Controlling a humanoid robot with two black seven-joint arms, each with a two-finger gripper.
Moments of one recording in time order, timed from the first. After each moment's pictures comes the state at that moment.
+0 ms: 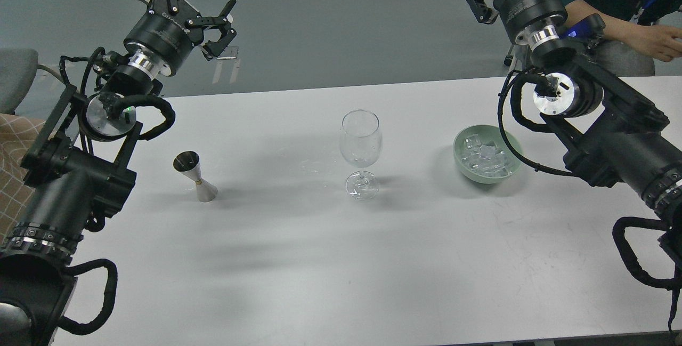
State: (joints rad) left arm -0.76 0.24 -1.29 -0.85 0.23 -0.38 0.09; right arm 0.96 -0.20 0.77 0.65 -0.15 0.23 0.49
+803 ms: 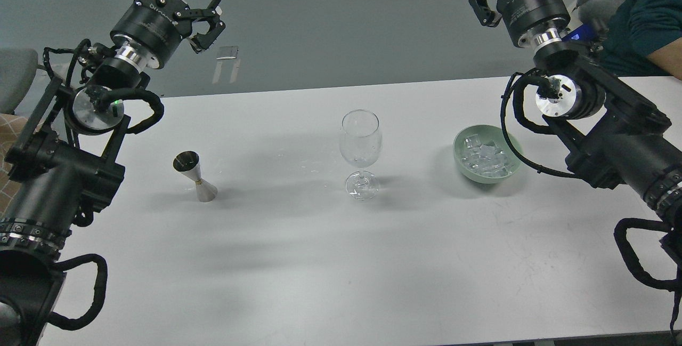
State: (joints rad) left arm -0.79 0.29 -1.29 -0.85 0.23 -0.38 0.09; right arm 0.97 -0.21 0.77 0.64 -0.15 0.22 0.49
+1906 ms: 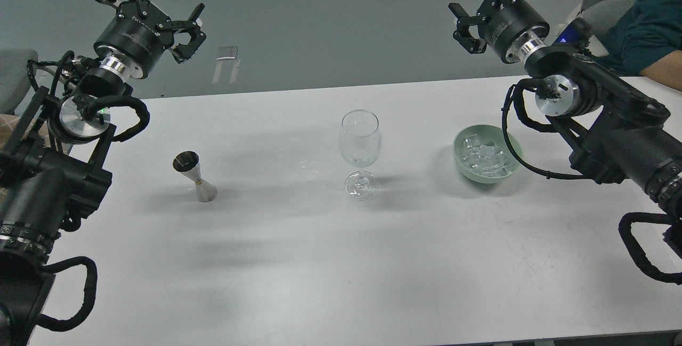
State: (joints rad) left arm -0.79 0.32 -1.29 -0.77 0.23 -0.39 0.07; right arm 1.02 -0.21 0.65 0.59 -0.17 0.27 0.27
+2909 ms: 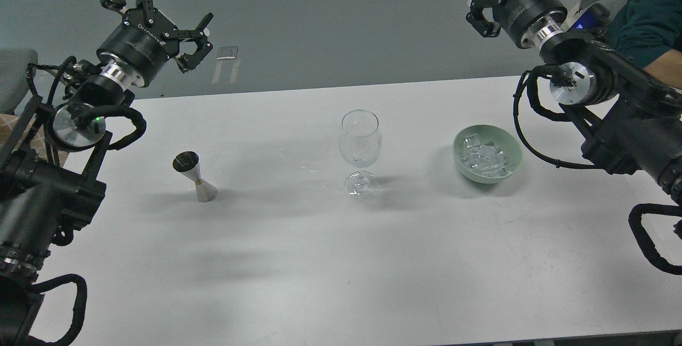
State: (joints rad) left arm -0.65 0.38 -1.34 -1.03 0.16 -0.31 0.22; right arm 1.04 -0.25 0.67 0.57 -0.16 0.26 0.29
